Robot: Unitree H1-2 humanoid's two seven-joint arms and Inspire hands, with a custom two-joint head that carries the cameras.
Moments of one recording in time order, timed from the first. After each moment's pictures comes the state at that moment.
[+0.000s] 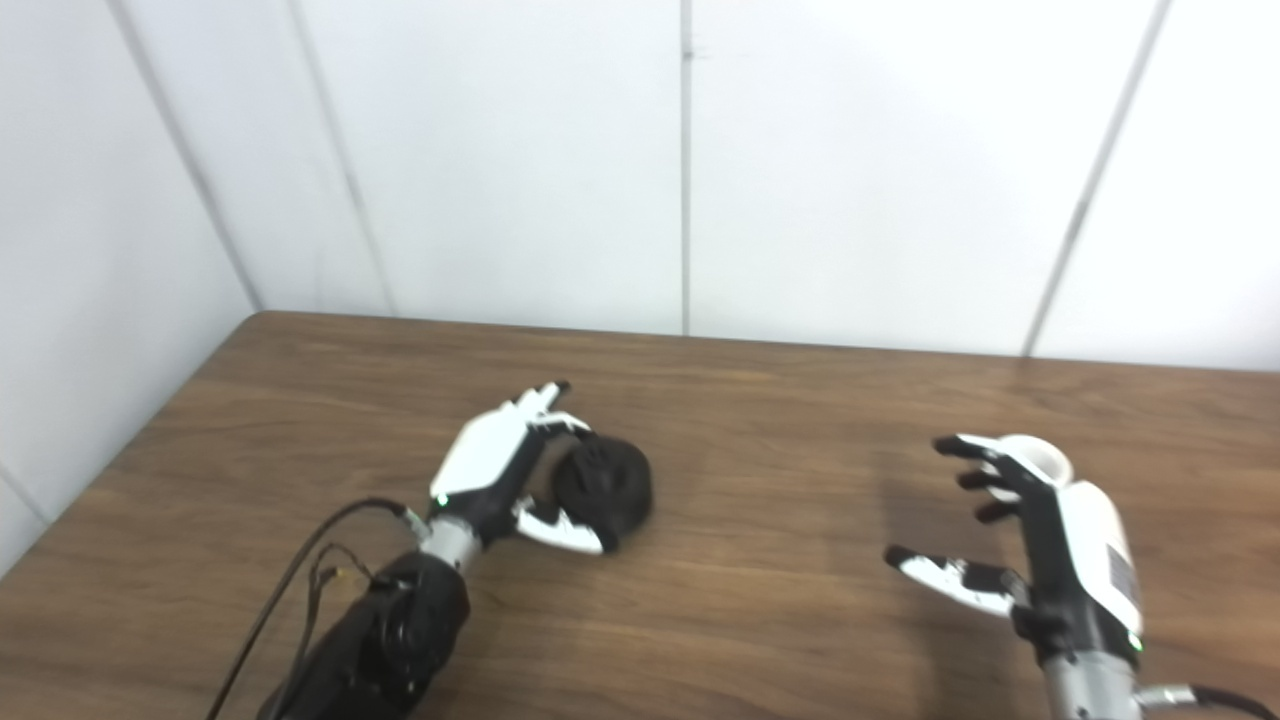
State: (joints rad) left arm -0.29 0.28 -0.38 0.10 0.65 0.13 0.05; right arm -0.09 -0.19 0.04 -0.29 -0.58 0.15 -0.07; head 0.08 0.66
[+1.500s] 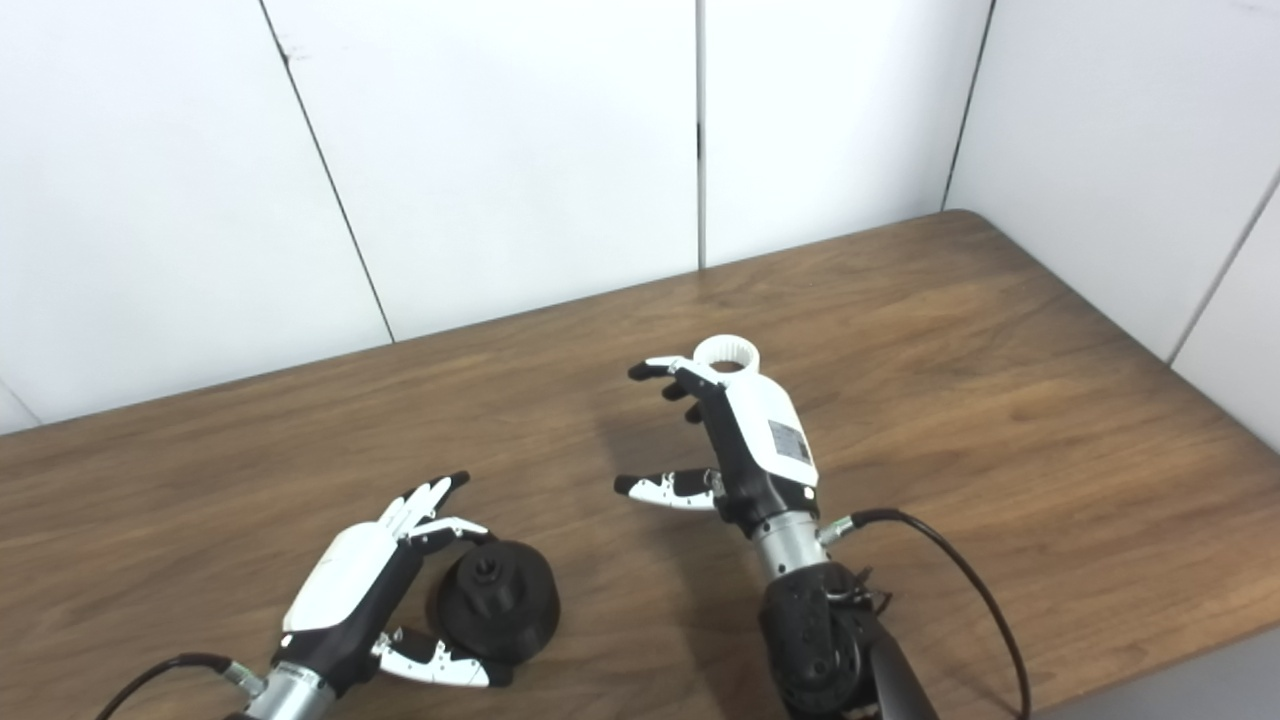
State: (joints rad) left arm -0.19 0.26 -0.44 -0.04 0.67 -0.03 -0.12; right arm -0.07 -0.13 0.08 -0.28 -0.73 0.15 -0.13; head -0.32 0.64
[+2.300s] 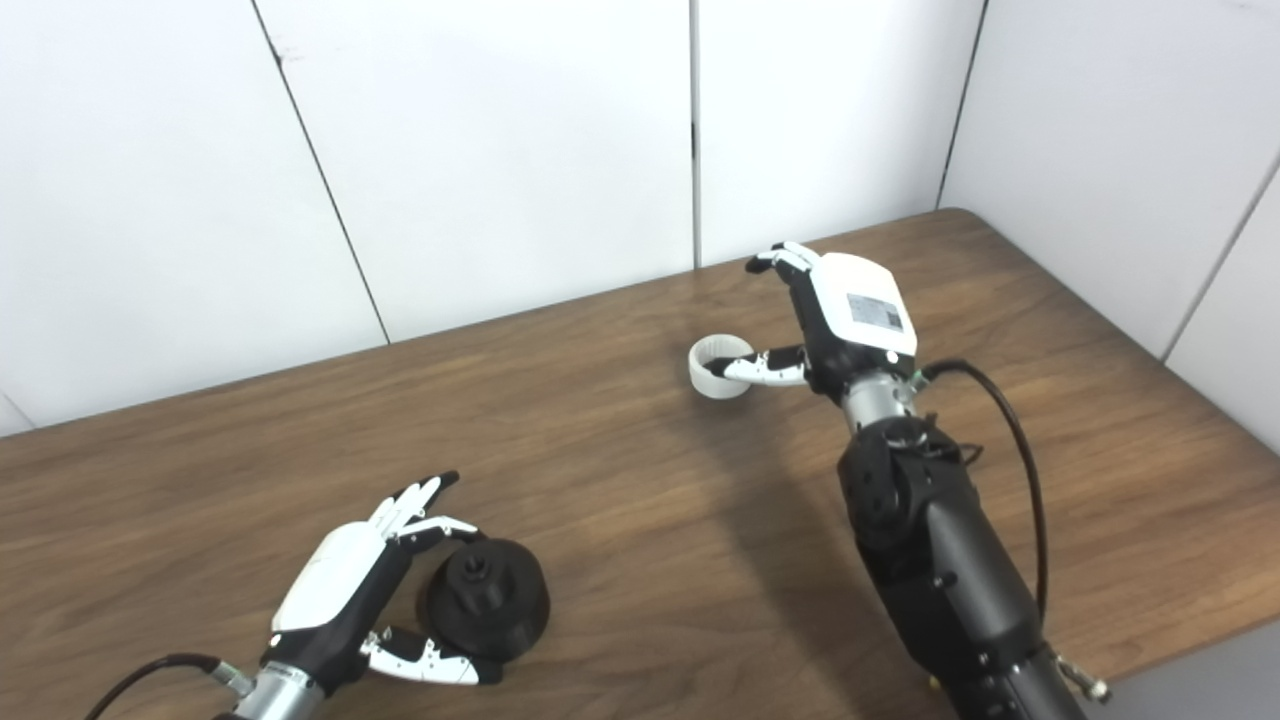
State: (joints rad) left arm -0.19 0.26 -0.41 -0.02 0.66 -0.06 -0.12; right arm -0.29 -0.38 0.01 -0.22 -0.92 0.40 0.12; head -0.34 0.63
